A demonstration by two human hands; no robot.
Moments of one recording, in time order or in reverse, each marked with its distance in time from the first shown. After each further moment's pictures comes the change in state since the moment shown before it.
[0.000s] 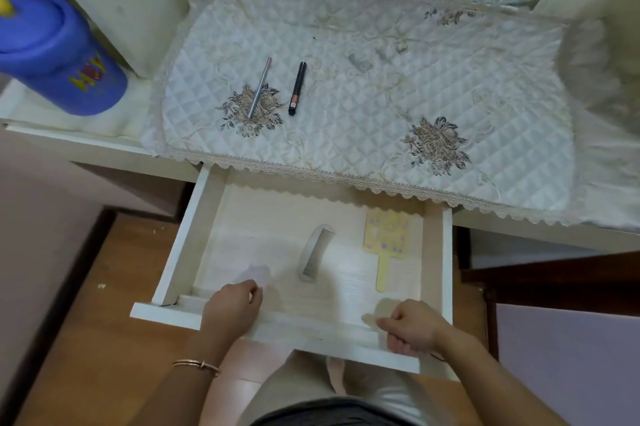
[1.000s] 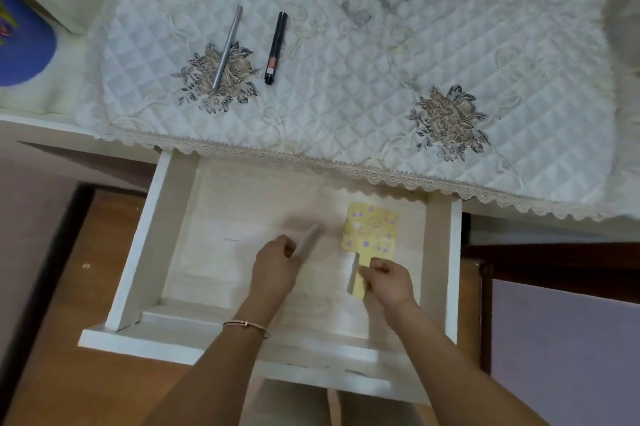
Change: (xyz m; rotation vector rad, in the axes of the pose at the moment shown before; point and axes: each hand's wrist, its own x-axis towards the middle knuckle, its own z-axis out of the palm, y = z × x) left_hand 0.062 0.089 0.027 -0.424 0.002 -0.097; right_hand 0.089 -0.017 0.016 0.845 0.445 0.241
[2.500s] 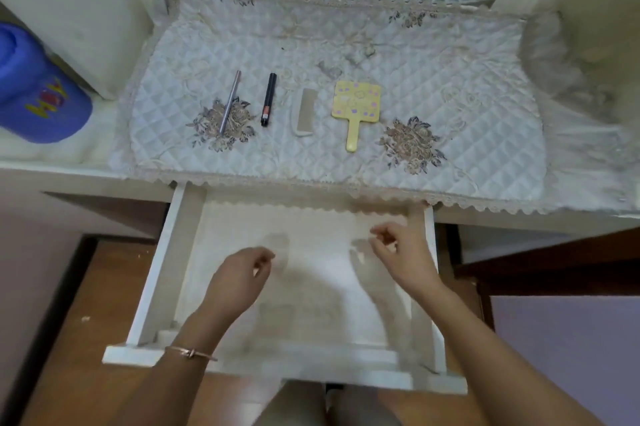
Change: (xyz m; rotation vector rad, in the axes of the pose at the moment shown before) left_hand -0.036 0.000 -0.082 0.212 0.051 0.387; right_hand -0.058 -0.063 -0.061 -0.405 0.054 -0.759
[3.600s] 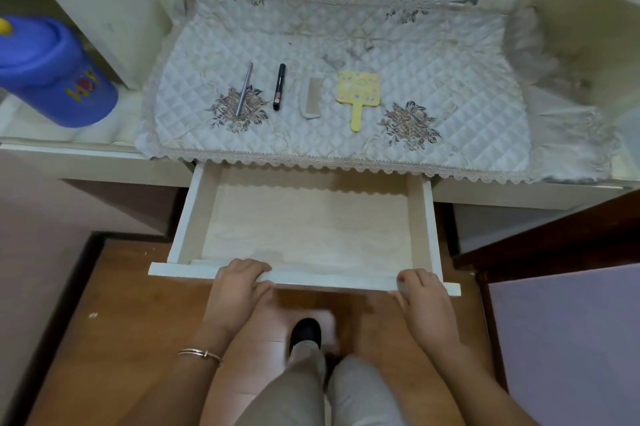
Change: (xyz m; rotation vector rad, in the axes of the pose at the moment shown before) left_hand -0.068 -0.054 0.023 0.197 0.114 0.165; right_hand -0.113 0.065 0.044 -0.471 0.141 -0.059
